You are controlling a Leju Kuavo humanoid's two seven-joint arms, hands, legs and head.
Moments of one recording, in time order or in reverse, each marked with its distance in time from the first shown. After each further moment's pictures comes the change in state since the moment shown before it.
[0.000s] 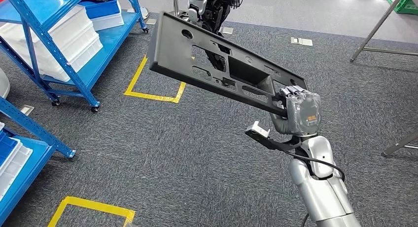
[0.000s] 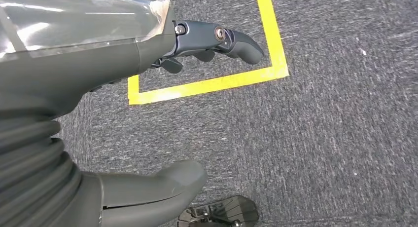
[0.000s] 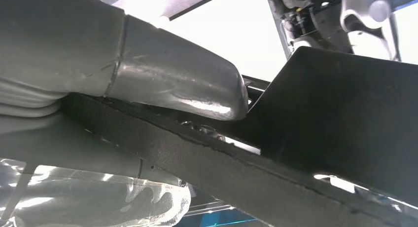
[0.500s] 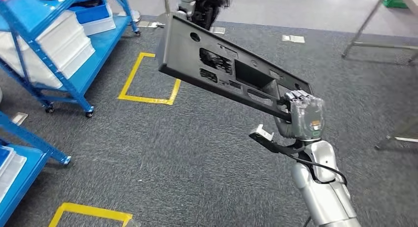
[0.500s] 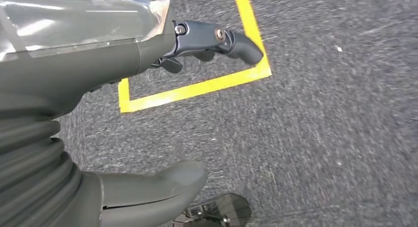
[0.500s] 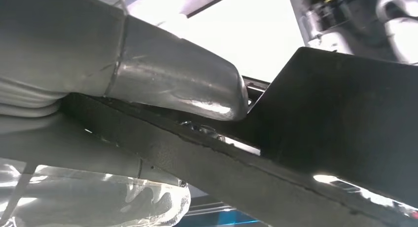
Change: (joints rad) left arm -0.004 0.002 0.007 0.000 -0.003 -0.004 -0.005; right arm 0.002 -0.005 0.014 0.044 -0.011 -0.038 -0.007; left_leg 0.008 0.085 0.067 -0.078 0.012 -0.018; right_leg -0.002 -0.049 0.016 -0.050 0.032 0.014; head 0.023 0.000
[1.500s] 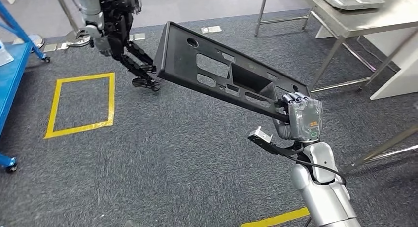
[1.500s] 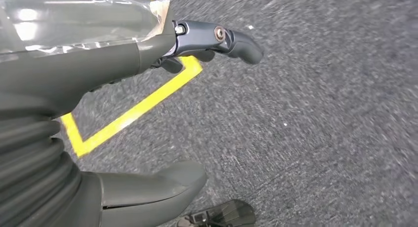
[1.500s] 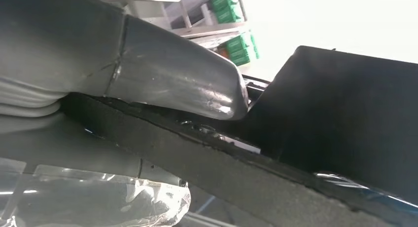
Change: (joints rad) left arm 0.000 -0.006 0.010 0.000 -0.005 -0.004 -0.006; right arm 0.013 -0.022 0.004 -0.006 -0.005 0.002 0.004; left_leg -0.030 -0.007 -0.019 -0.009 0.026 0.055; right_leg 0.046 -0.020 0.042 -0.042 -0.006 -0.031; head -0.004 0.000
